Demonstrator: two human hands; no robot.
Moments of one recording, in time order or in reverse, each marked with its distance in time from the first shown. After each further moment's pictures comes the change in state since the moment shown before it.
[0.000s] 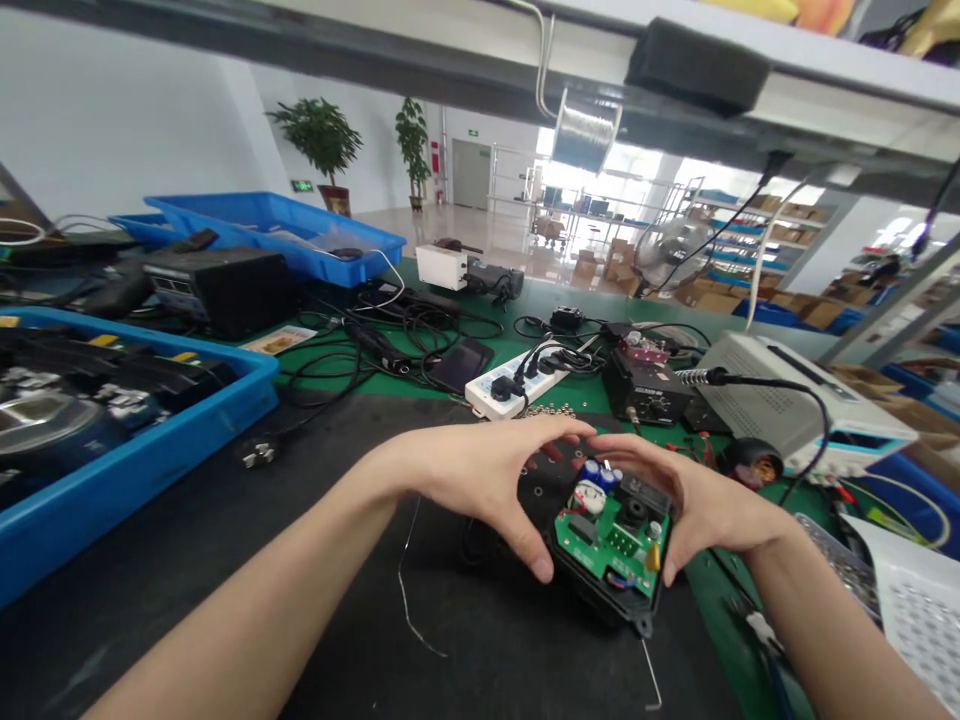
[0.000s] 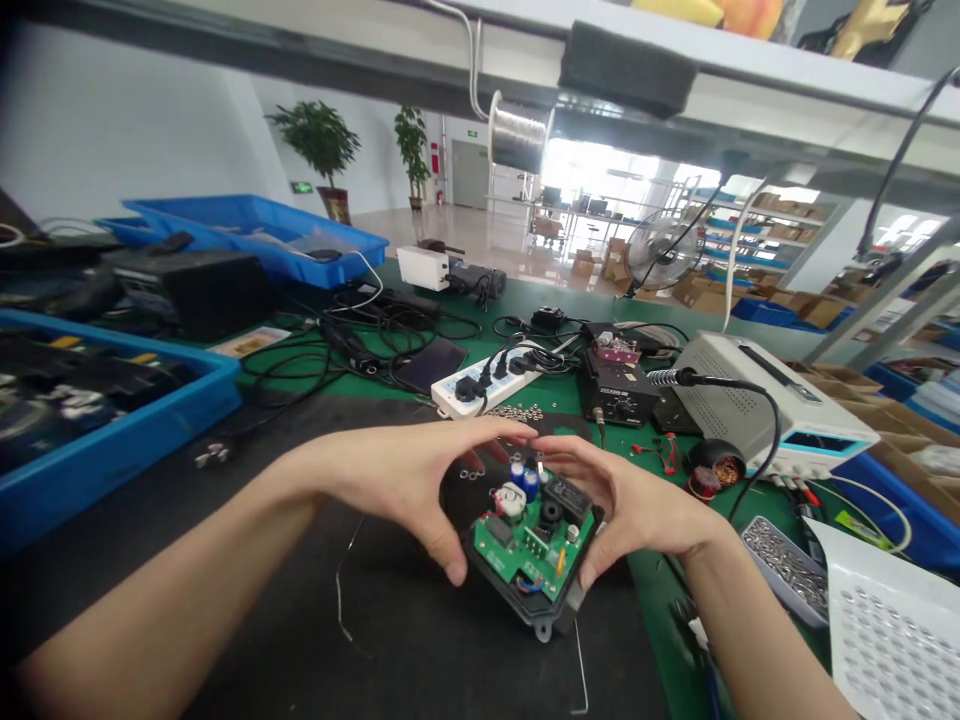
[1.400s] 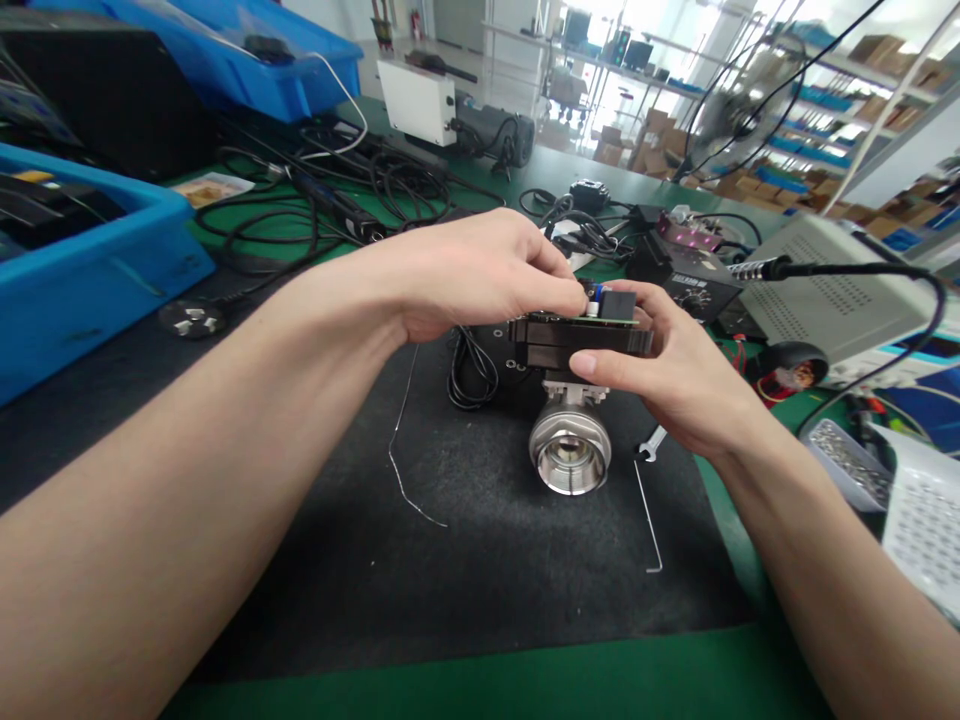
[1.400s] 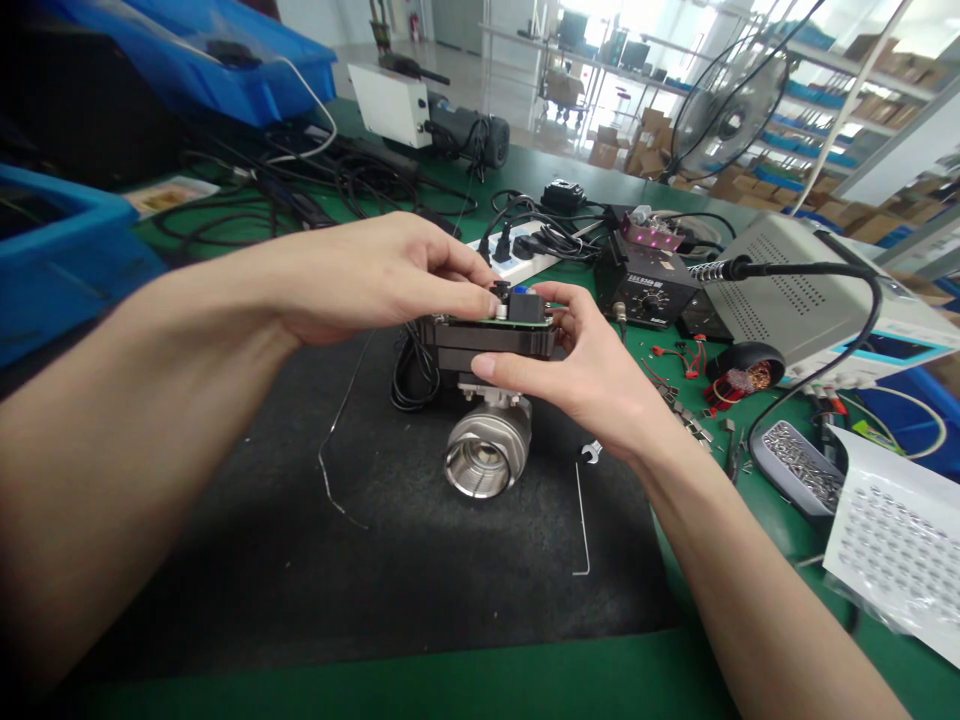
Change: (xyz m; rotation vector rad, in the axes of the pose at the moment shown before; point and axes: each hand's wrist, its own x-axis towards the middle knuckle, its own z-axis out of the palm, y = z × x) left_hand 0.021 -0.027 0.009 -0.164 0.369 -0.251; right_hand 0.049 0.013 0.056 -0.102 0.536 -0.051
